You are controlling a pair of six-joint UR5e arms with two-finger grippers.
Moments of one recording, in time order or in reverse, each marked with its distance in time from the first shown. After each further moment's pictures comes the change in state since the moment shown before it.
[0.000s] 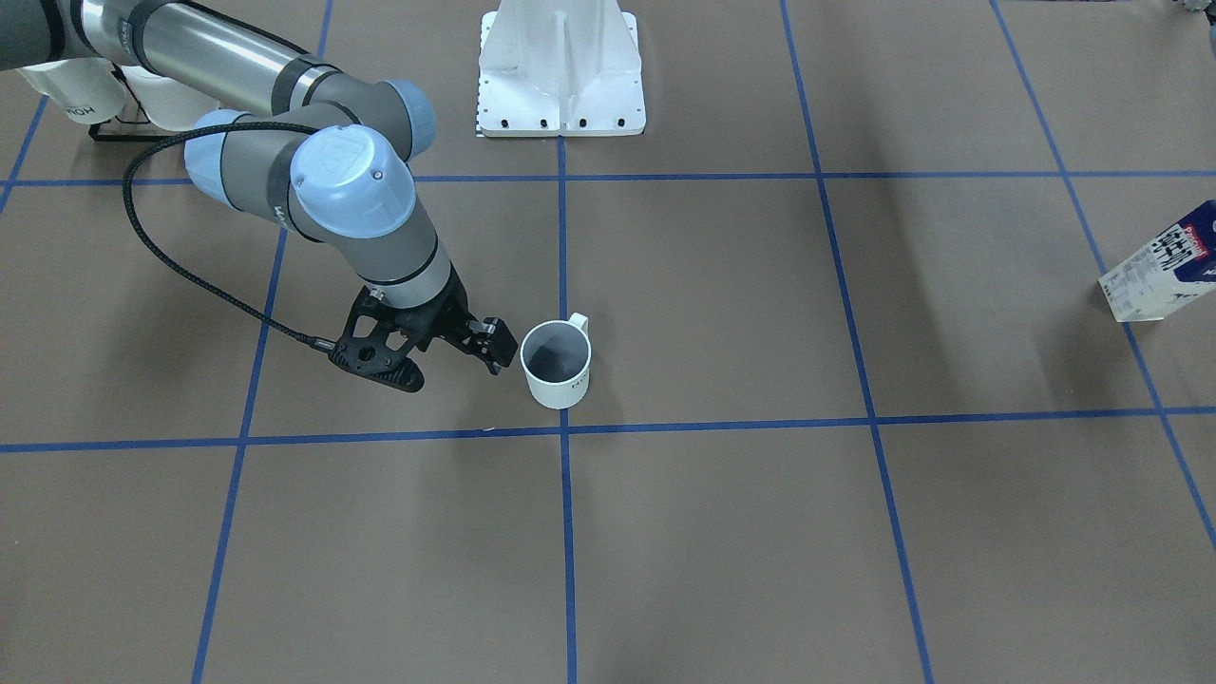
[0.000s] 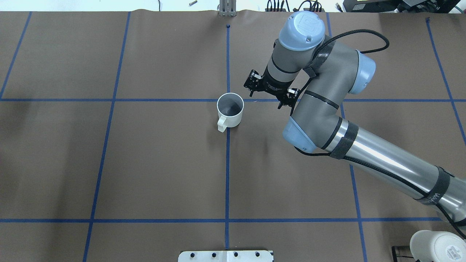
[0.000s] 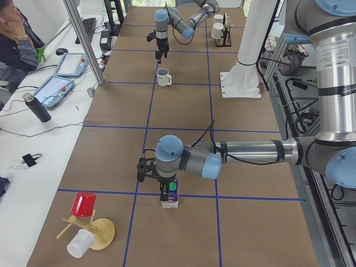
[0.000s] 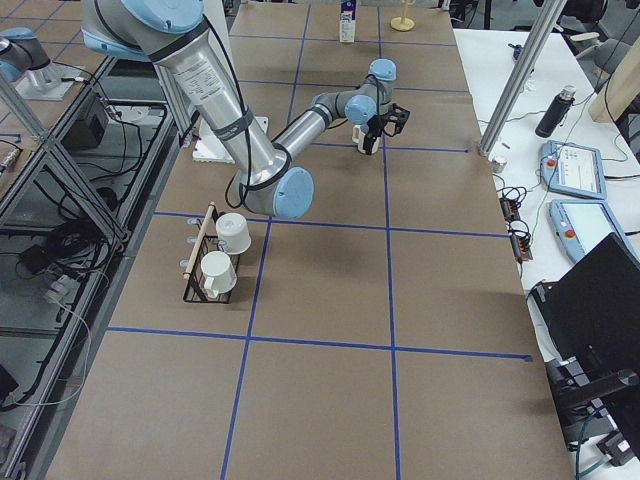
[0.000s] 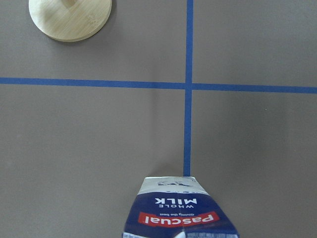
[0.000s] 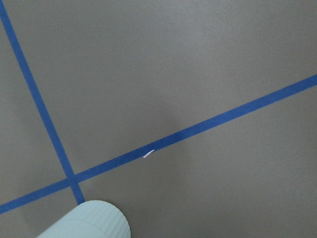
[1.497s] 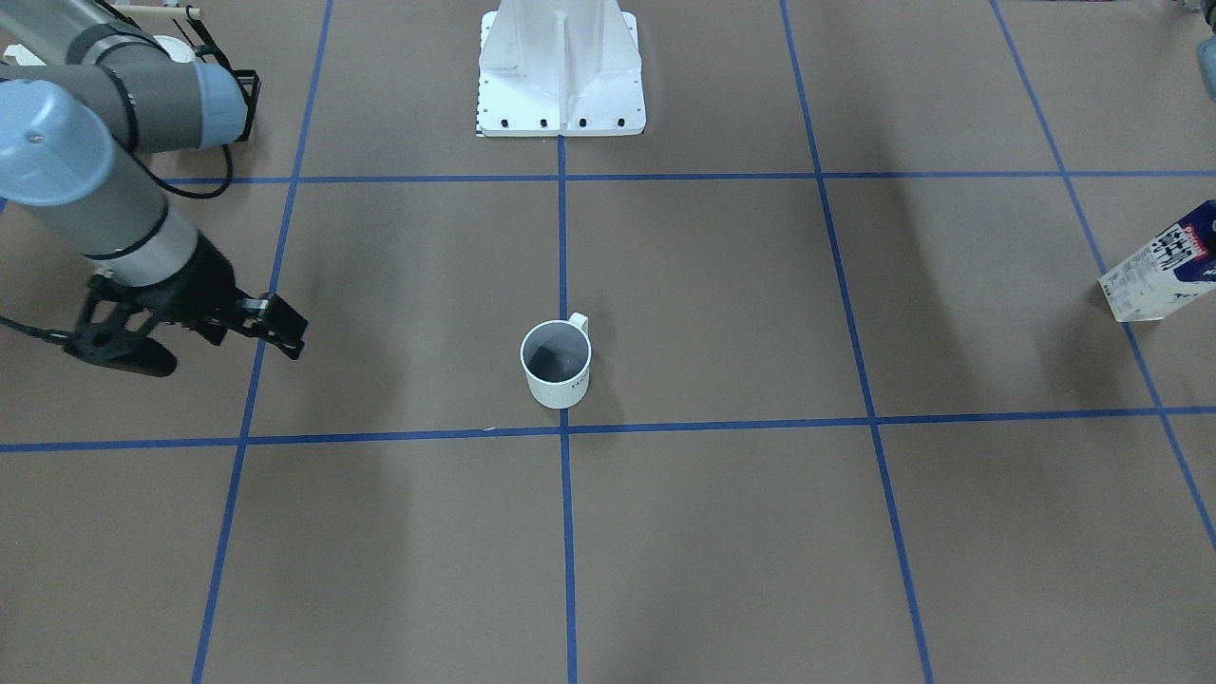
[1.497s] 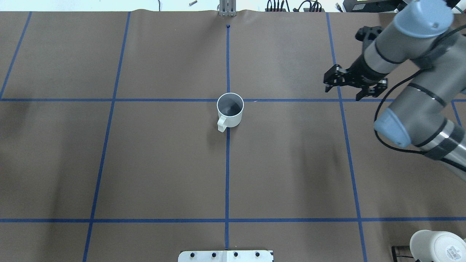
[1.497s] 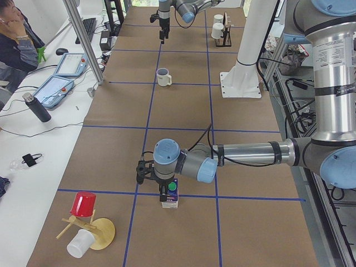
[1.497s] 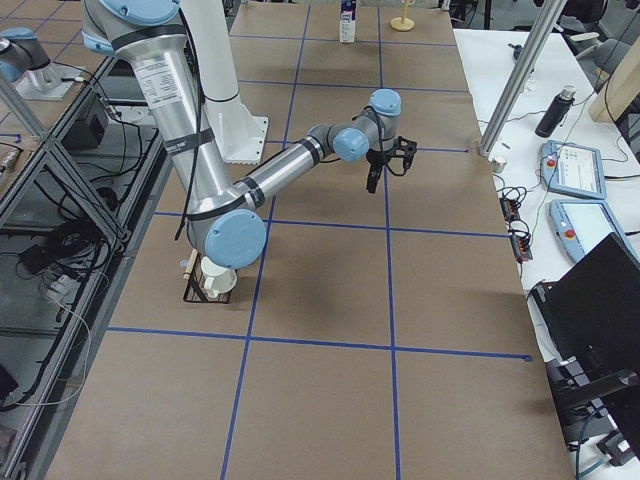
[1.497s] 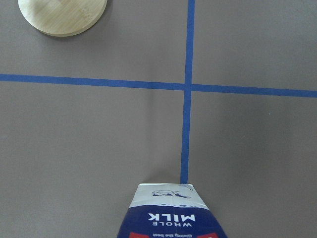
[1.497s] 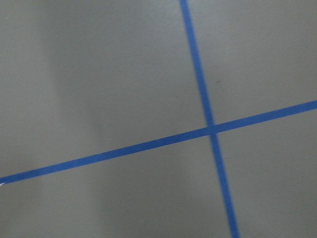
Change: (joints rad) left arm 0.045 -0.013 0.055 -0.062 -0.002 -0.056; right arm 0.252 -0.412 0.291 -0.016 0.138 -0.399
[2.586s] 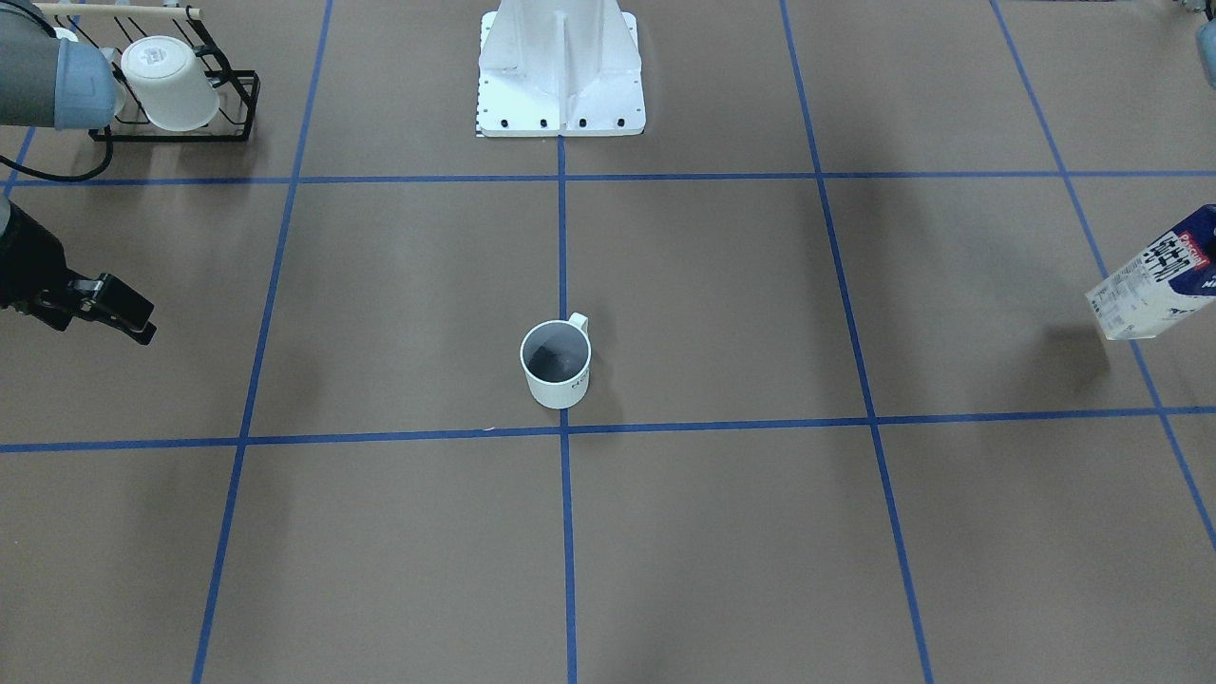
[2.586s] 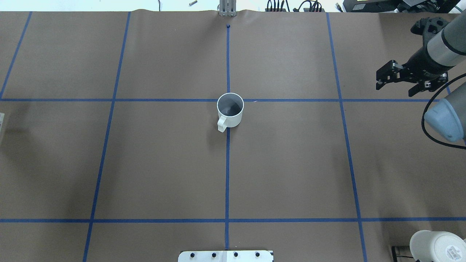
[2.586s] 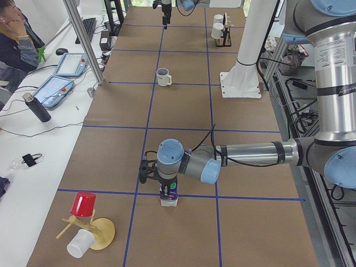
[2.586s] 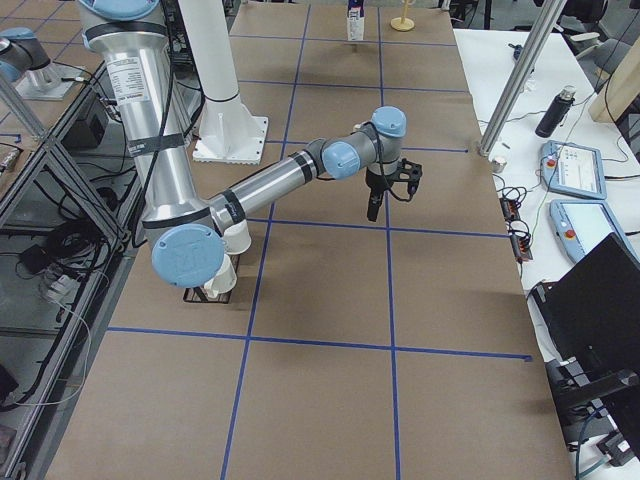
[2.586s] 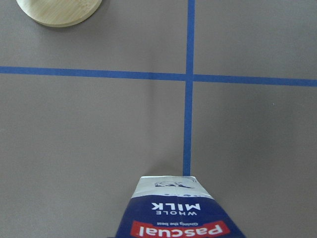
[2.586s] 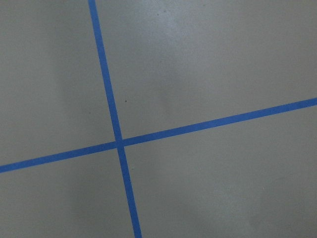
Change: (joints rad) left arm 0.014 -0.096 -0.147 0.123 -0.033 -0.120; right arm 0.117 -0.094 0.054 -0.100 0.028 -0.187
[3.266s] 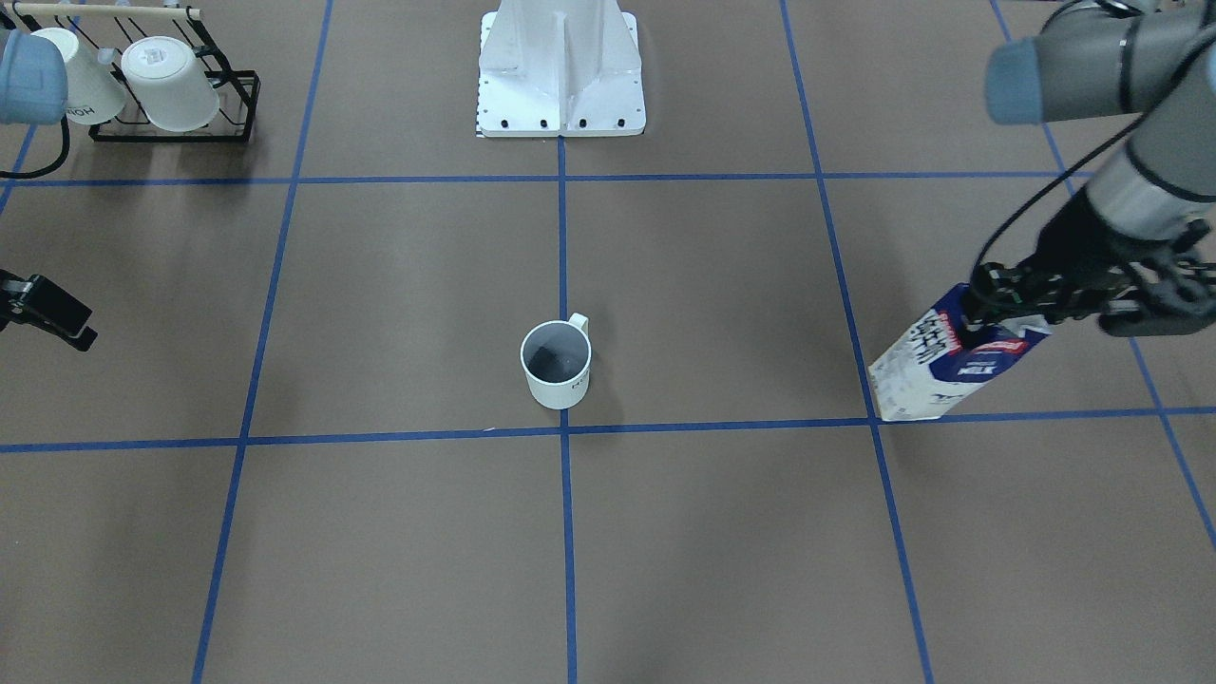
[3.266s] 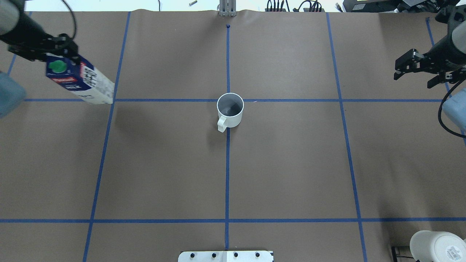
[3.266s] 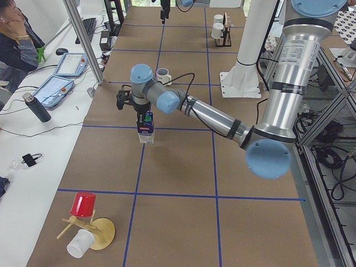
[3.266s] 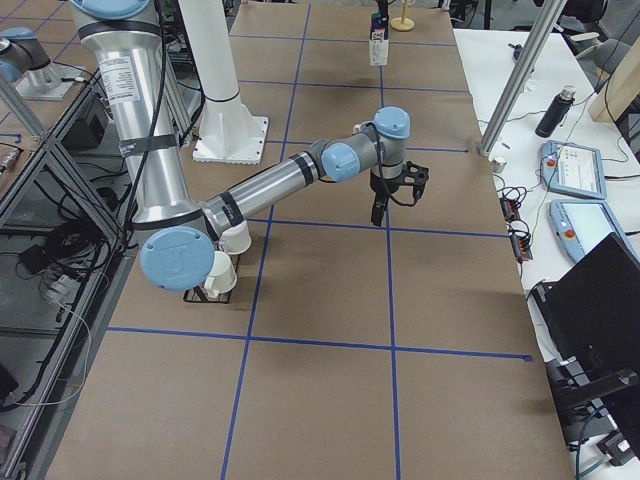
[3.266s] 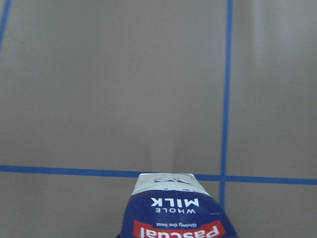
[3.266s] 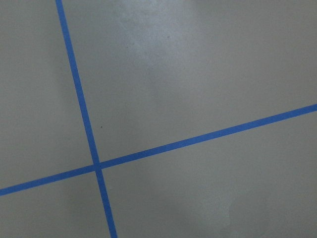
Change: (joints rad) left arm 0.407 -0.539 -0.021 0.280 0.208 -0.428; right arm 0.080 -0.017 0.011 -0.032 -0.003 -0.033
